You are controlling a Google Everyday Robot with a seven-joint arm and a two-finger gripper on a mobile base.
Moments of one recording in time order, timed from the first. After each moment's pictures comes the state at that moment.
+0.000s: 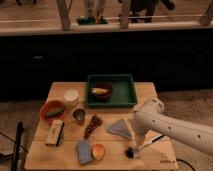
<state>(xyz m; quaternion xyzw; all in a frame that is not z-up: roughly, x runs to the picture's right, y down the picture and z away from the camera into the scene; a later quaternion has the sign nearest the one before) 0.161 0.239 0.765 -0.27 -0.07 -0.10 0.95</state>
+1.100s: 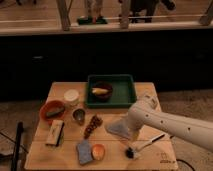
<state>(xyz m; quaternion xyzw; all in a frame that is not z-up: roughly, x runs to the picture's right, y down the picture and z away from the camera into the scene) 0.135 0.226 0.789 -0.28 -0.09 -0.11 0.95</state>
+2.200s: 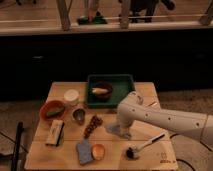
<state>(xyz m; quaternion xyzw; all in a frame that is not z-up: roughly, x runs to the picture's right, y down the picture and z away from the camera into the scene) 0.099 0.233 0.832 -0.31 -0.09 -0.13 0.94</state>
